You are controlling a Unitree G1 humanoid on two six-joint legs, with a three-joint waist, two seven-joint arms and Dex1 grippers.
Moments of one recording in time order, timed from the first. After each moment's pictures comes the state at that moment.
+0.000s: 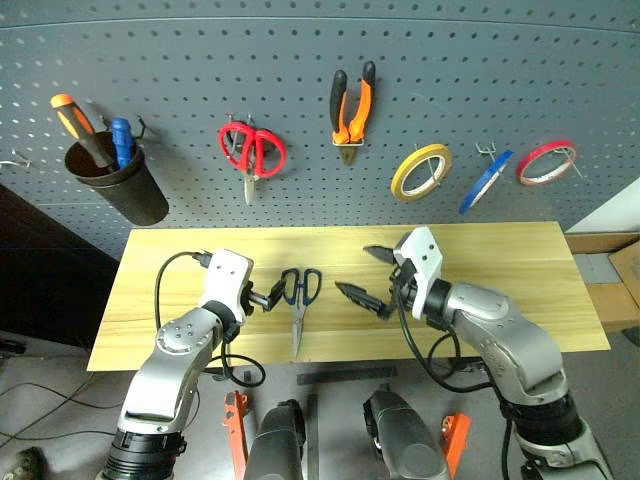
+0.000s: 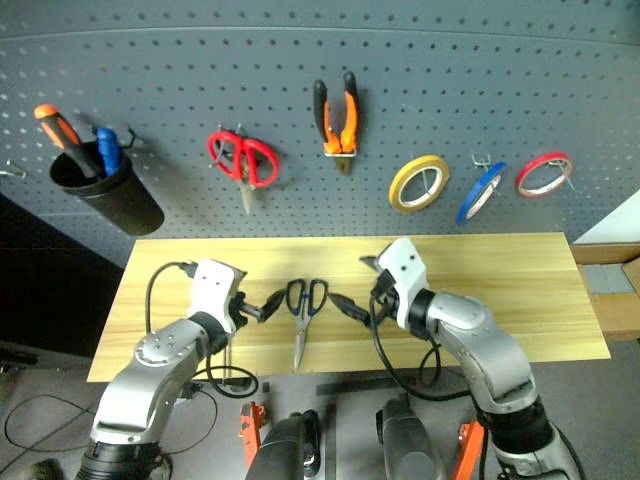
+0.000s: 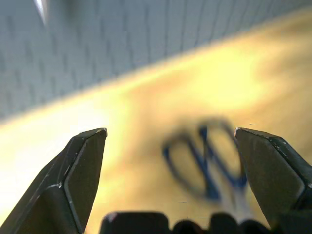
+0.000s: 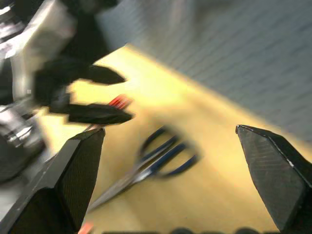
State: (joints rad) left arm -0.09 0.43 0.00 -0.36 -0.18 0.74 -0.29; right arm -0.30 -0.39 0.19 -0.52 0.37 0.80 0.62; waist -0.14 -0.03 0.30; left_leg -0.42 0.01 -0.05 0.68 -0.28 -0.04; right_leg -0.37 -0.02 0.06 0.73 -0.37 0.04
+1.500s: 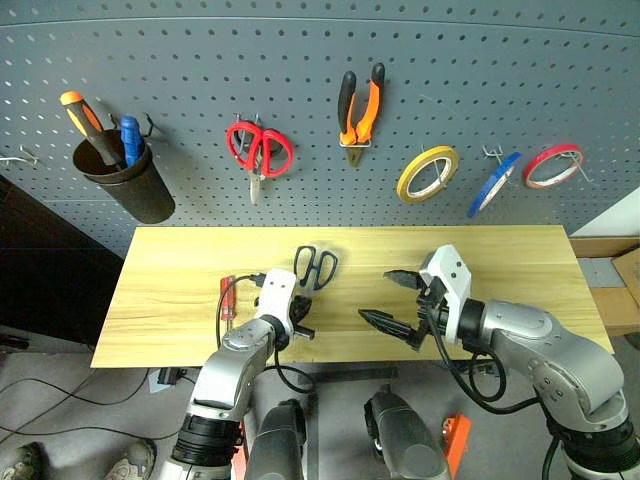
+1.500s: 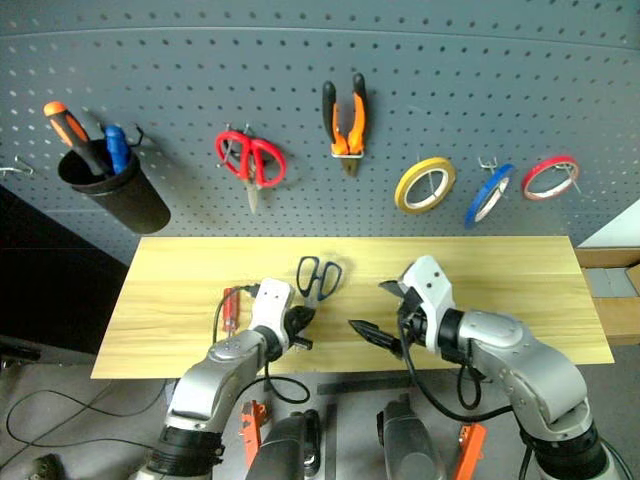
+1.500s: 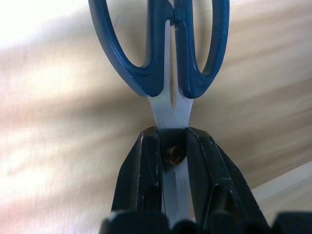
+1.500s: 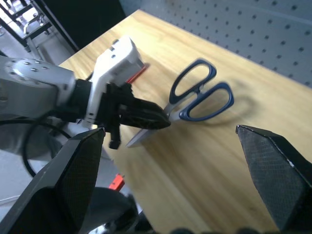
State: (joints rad) left arm -0.15 0.22 -0.10 -0.19 -0.14 0.68 -0.30; right arm -0.22 -0.51 0.09 -0.65 0.53 0.90 0.57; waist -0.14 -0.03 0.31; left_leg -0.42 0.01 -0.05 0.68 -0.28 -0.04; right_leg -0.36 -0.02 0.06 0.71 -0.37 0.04
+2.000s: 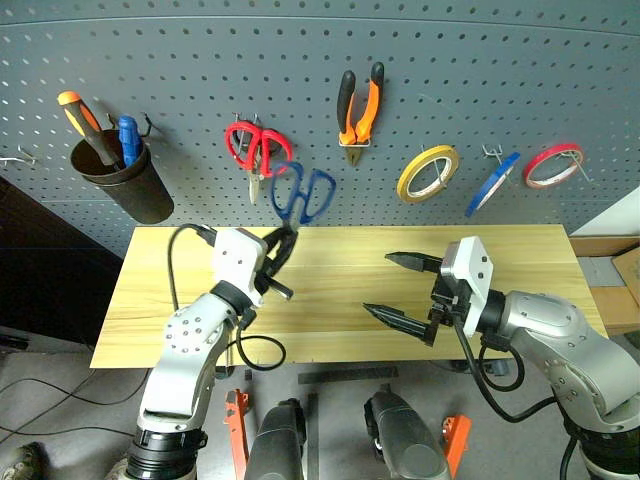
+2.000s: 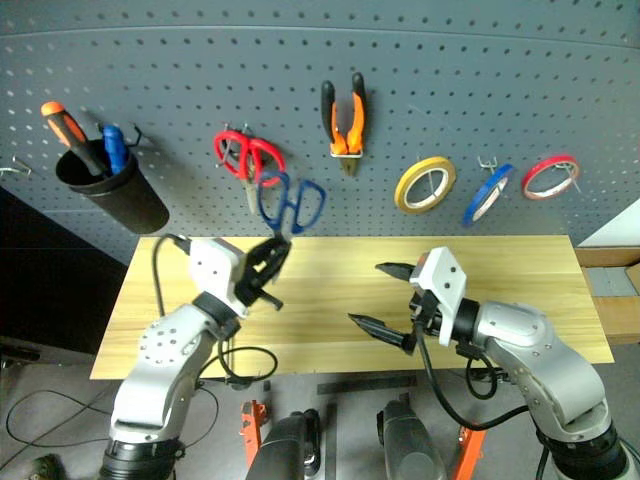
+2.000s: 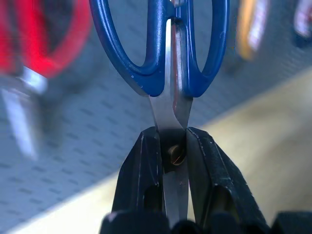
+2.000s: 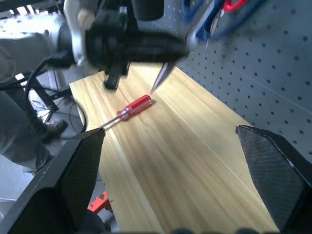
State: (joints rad) left arm -0.14 0.33 0.04 -0.43 -0.15 0.26 -0.40; right arm -0.22 -0.59 0.06 -0.67 0.52 0.67 0.70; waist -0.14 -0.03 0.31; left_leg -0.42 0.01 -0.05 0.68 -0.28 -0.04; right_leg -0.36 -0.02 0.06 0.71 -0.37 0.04
